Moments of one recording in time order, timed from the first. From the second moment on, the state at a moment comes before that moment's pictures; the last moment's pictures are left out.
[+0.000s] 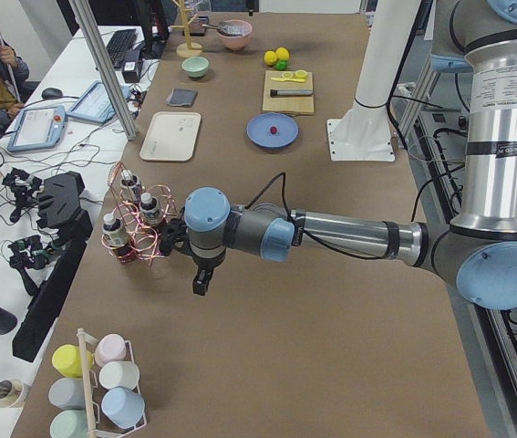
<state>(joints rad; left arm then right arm) -1.54 -1.54 -1.70 -1.73 -2.43 0.00 1.49 -1.57 1.64 -1.52 2.31 -0.07</state>
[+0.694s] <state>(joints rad) -1.56 -1.52 -1.70 -1.75 -2.42 0.00 1.49 -1.58 1.64 -1.52 2.31 -0.07</state>
